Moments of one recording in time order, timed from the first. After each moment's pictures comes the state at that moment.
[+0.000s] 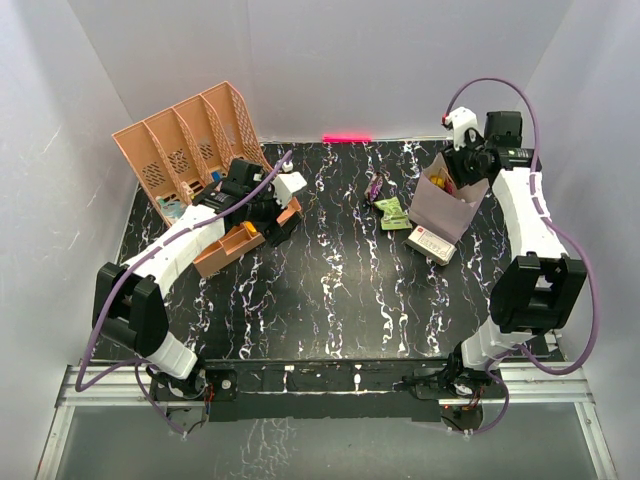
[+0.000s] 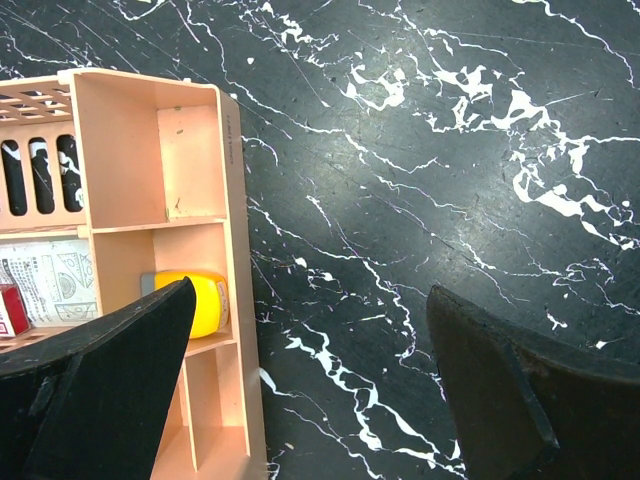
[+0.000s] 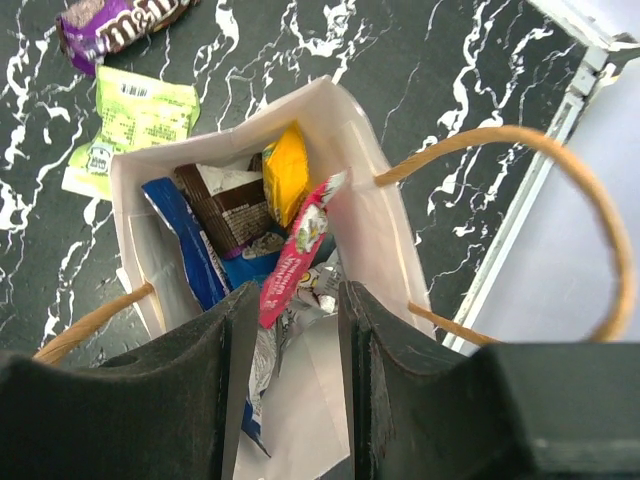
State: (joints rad) left arm -0.44 1.55 1.26 -0.57 0.30 0.49; right arm -0.11 1.63 1.57 -0.72 -0.27 -0.56
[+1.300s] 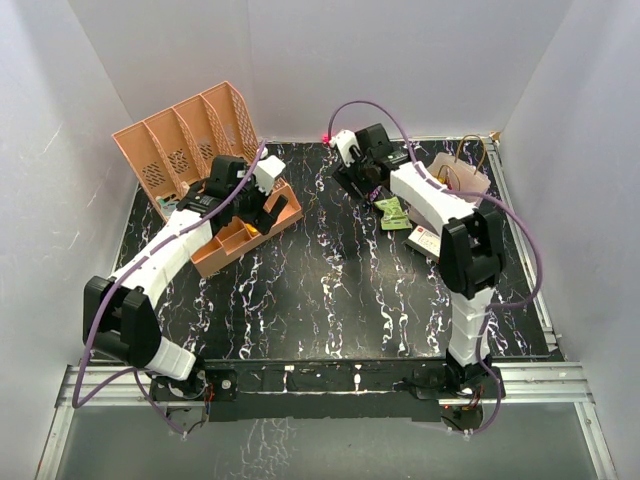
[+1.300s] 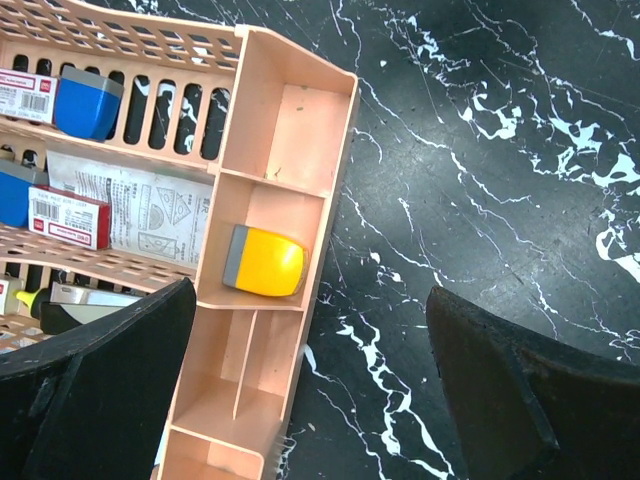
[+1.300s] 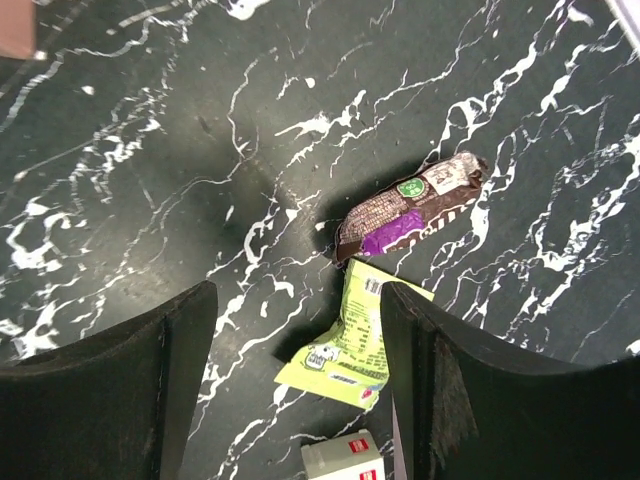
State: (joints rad) left arm -0.37 1.48 1.22 -0.47 0.15 0.35; right arm 0.41 1.97 1.75 -0.60 -0.06 -0.41
